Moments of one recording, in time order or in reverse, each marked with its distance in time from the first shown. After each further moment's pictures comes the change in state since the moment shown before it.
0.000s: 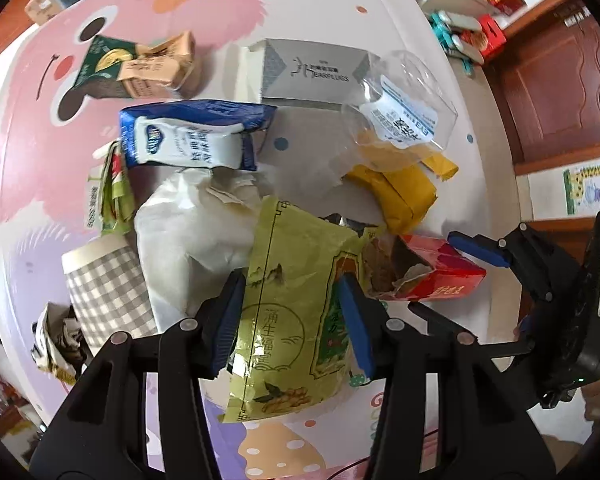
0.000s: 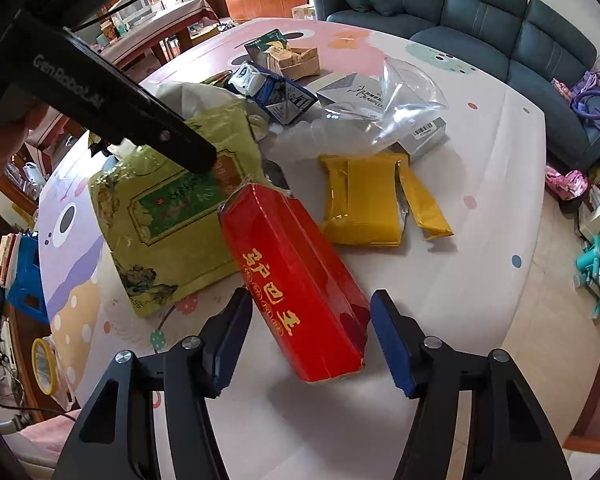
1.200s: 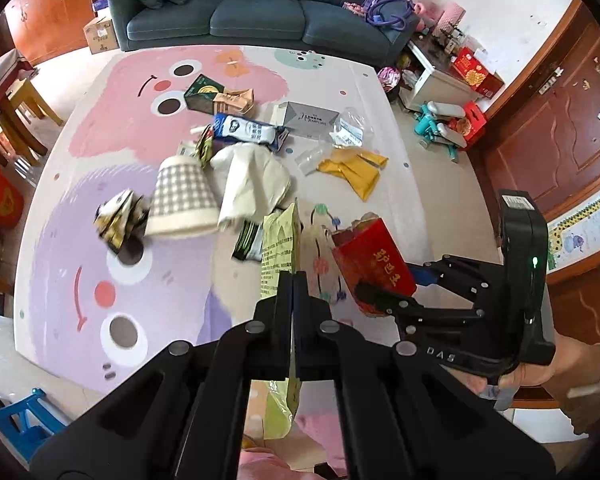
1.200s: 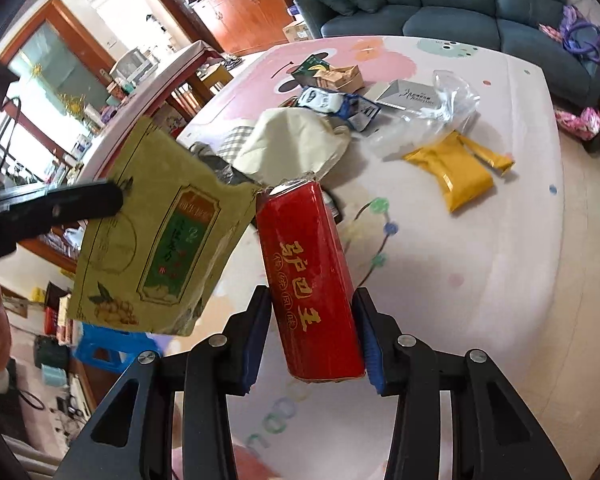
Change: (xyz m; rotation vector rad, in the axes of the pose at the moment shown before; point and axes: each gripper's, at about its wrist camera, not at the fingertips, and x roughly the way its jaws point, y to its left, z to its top) left arm -0.140 -0.003 -0.190 -0.114 -0.390 -0.031; right arm -0.071 0.080 -0.027 0.248 -0.057 0.180
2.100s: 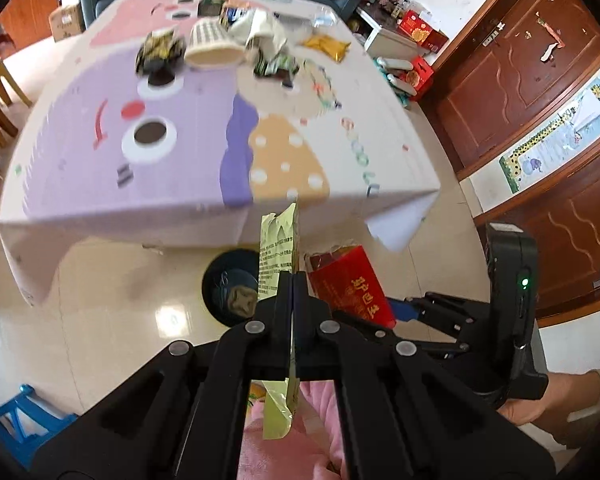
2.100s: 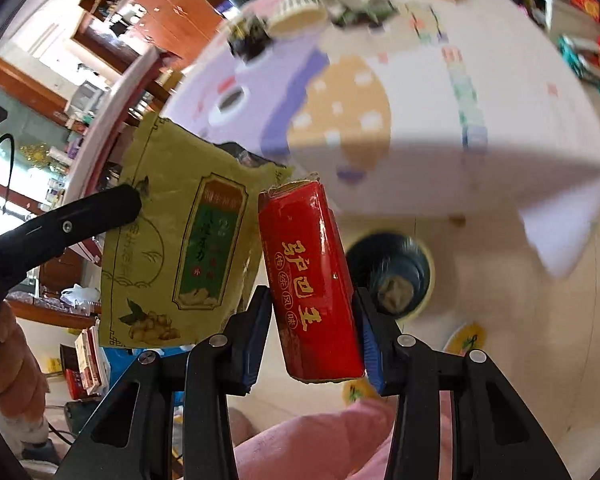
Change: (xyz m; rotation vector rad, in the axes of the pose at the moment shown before) left arm -0.062 0.092 -0.259 0.110 0.073 -0.159; right arm 0.040 0.203 -0.257 0.336 0.034 -0.081
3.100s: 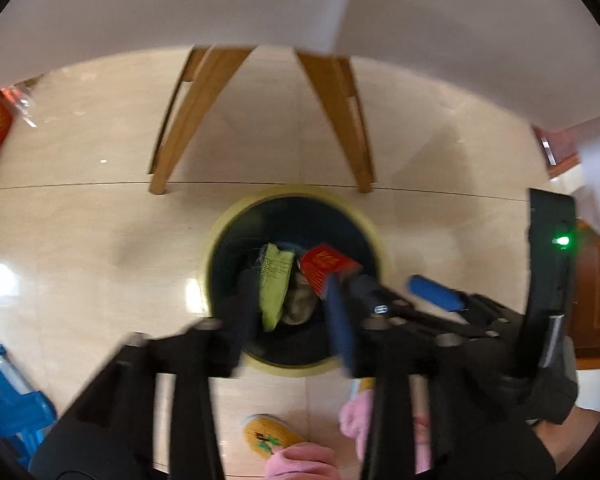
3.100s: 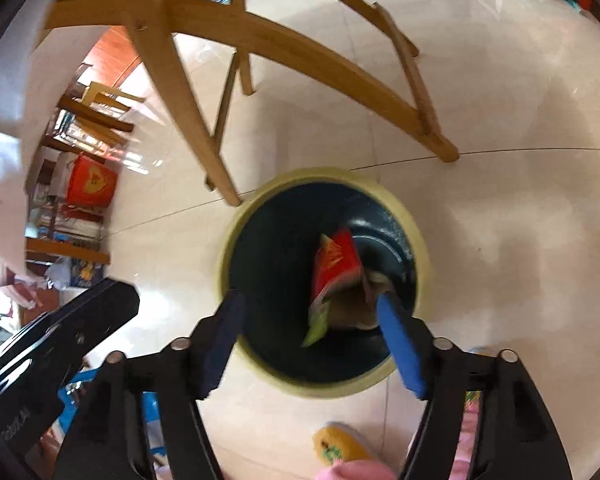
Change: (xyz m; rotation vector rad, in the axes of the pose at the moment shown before) left arm 0.362 0.082 -0.096 -0.122 0.052 0.247; right arm 0.311 -0.169 -0.056 0.193 0.011 -0.057
